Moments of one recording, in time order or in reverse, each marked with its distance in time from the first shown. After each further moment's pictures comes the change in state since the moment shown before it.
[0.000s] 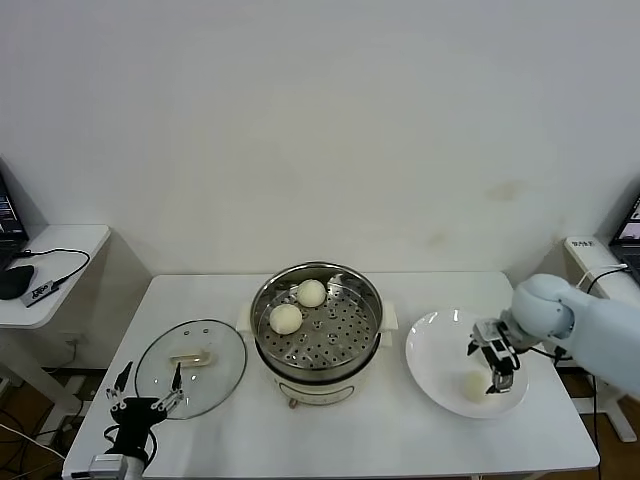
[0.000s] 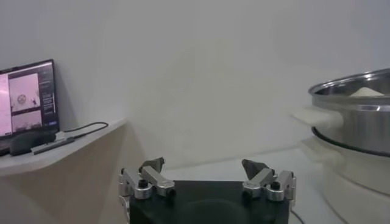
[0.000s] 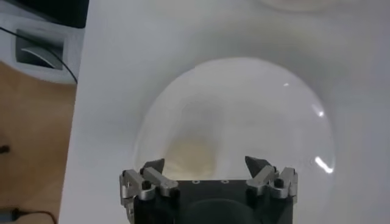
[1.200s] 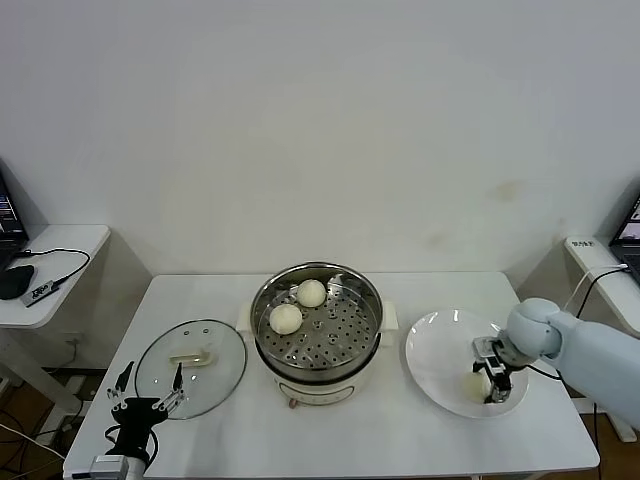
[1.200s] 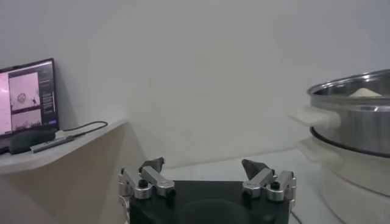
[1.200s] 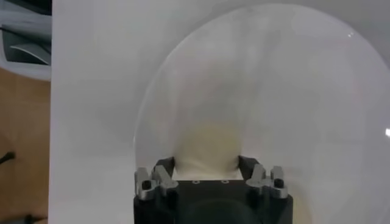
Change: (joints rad) left arm 0.004 -0.006 -0.001 -0.014 0.003 -0.003 0.000; right arm -0.159 0.050 0.113 -0.098 -0.053 -0.011 0.032
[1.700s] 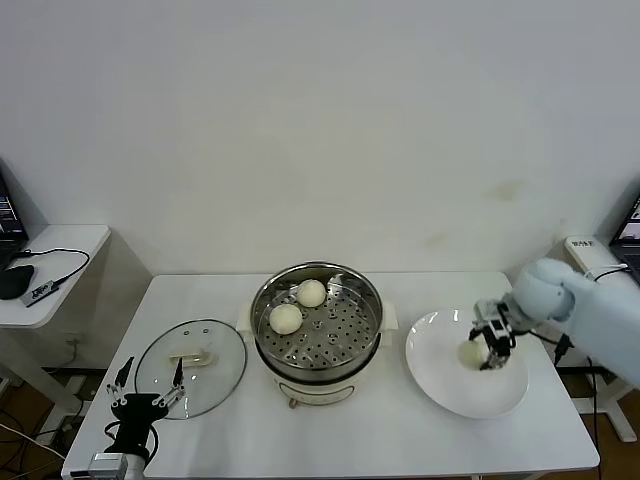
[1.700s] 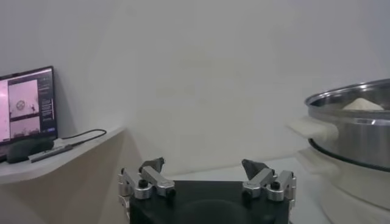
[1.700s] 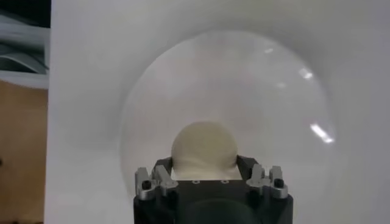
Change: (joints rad) left arm -0.003 0.005 0.002 -0.016 -0.005 -0.002 -0.001; right arm 0.270 -0.008 -0.105 0.039 0.110 -0.016 -0.043
